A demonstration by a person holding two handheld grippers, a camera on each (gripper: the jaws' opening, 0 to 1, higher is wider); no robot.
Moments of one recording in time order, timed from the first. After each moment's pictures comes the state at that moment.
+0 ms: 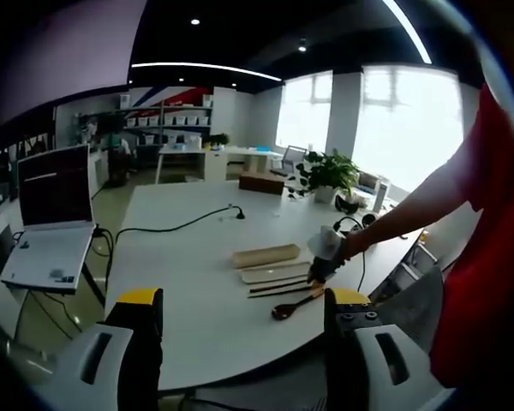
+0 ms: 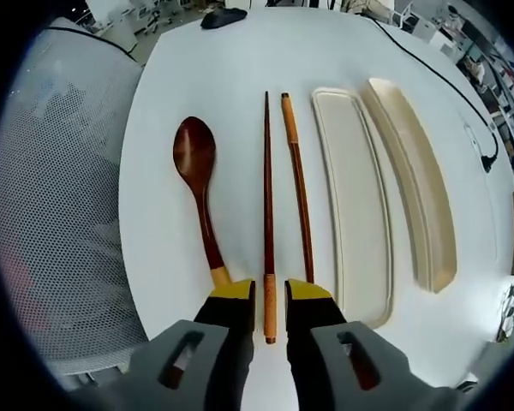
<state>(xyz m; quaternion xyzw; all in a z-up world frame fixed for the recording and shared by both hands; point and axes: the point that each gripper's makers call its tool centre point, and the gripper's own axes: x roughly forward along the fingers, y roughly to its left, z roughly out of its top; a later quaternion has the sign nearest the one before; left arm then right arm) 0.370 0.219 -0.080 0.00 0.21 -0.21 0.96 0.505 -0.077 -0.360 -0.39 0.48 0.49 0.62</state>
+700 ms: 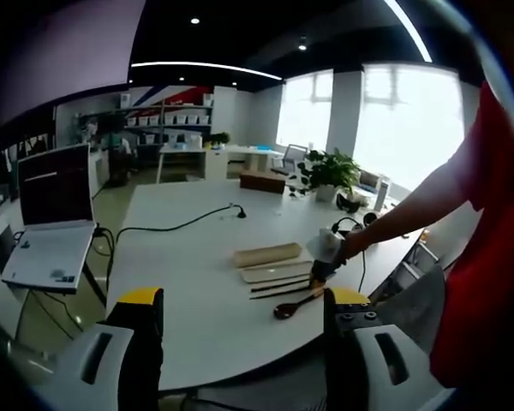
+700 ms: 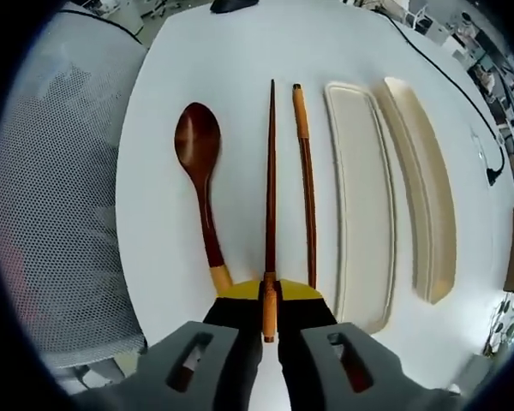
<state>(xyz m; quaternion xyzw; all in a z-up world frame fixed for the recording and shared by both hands) 0.372 0.220 -0.082 0.00 0.21 -0.20 0.96 0.498 -0.074 -0.365 -0.43 0.48 0.50 0.58</state>
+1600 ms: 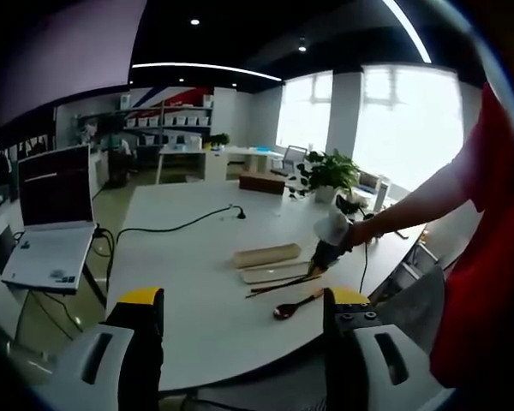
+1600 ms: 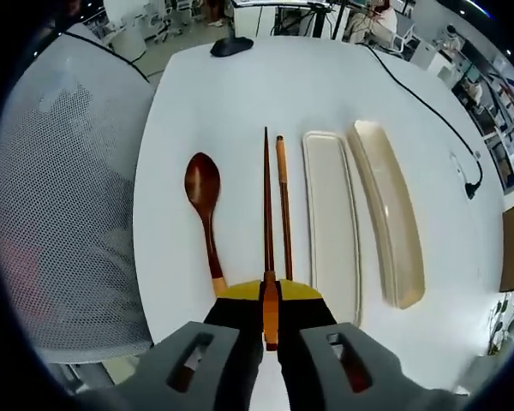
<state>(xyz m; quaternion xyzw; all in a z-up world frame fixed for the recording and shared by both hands) 0.370 0.220 -0.082 0.00 0.21 -0.20 0.96 0.512 -0.063 -0.315 -0.38 0.43 0.51 0.64</state>
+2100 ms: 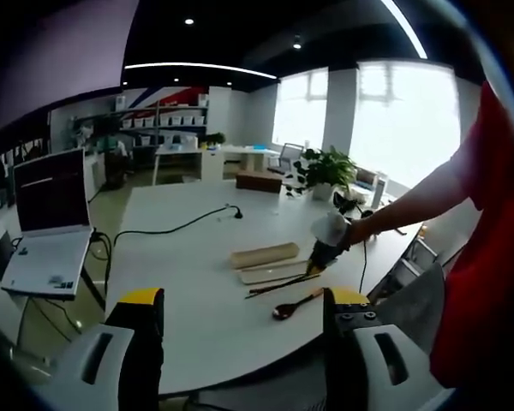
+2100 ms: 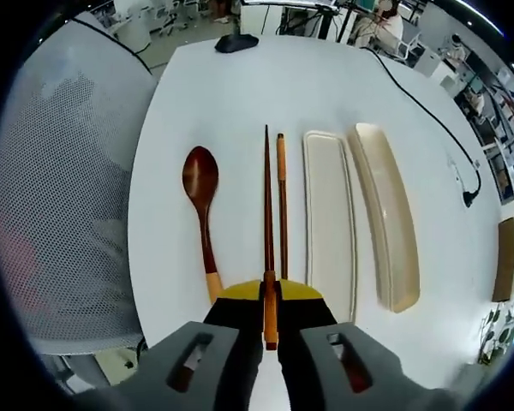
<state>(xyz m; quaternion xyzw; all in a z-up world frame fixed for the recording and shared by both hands) 0.374 0.215 -0.079 0.01 0.21 -0.21 0.95 0.513 -0.073 -0.334 -0.42 0.44 0.50 0.61</state>
